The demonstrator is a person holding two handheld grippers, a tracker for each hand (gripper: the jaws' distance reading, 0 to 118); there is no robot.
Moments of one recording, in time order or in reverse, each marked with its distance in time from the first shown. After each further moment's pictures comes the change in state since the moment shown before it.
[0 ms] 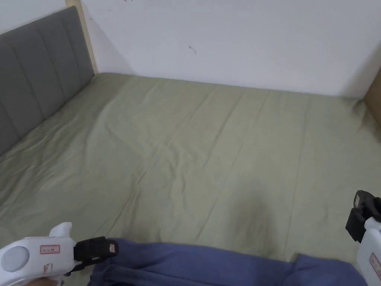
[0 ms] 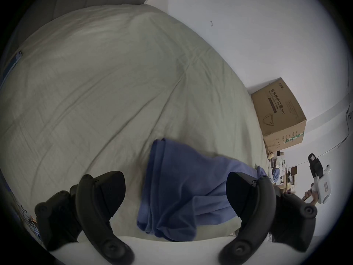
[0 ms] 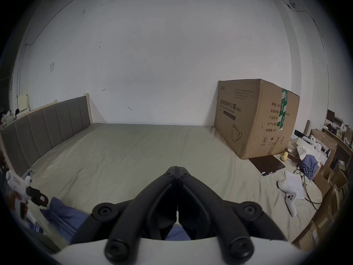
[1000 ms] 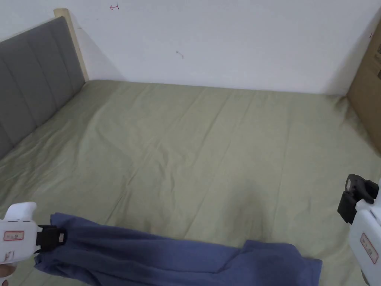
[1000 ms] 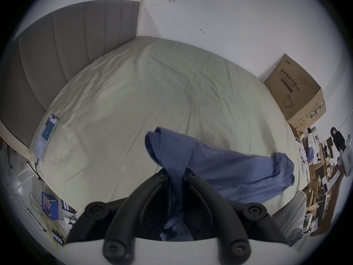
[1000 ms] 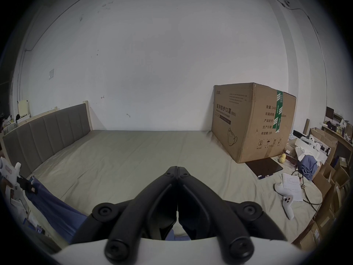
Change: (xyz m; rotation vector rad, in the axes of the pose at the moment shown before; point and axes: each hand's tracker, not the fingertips) left arm 0.050 0.016 0.096 0.109 0.287 -0.286; right arm 0.035 0.012 0.023 0.045 0.004 -0.029
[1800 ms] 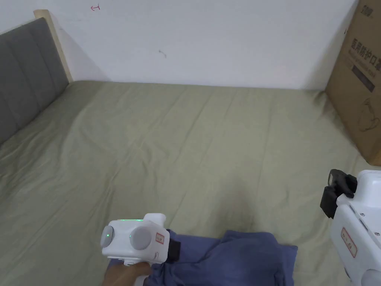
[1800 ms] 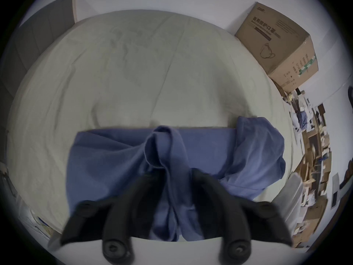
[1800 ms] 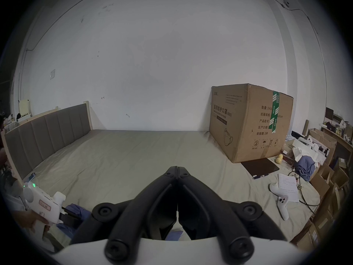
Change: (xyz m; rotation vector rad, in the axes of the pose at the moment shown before) left arm 0.243 -0.057 -0.138 -0.267 -0.137 -0.138; right arm 0.025 -0.007 0.020 0.006 0.003 0.006
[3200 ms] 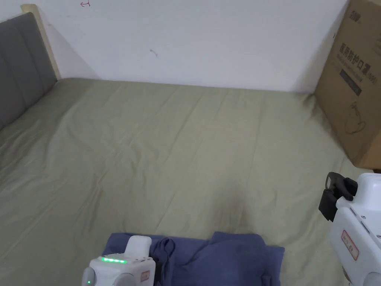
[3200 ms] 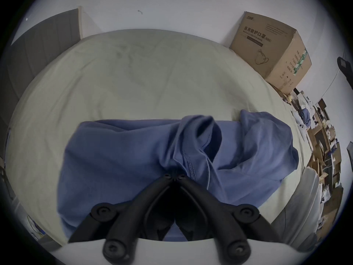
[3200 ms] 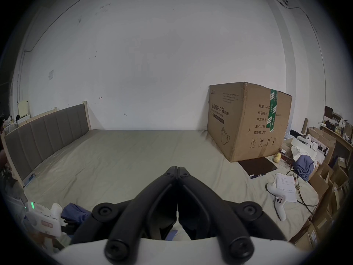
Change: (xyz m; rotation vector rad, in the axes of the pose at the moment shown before) left arm -0.003 -0.058 -0.023 0.206 0.037 -0.087; right arm 0.017 0.005 0.000 -0.012 -0.007 -0.008
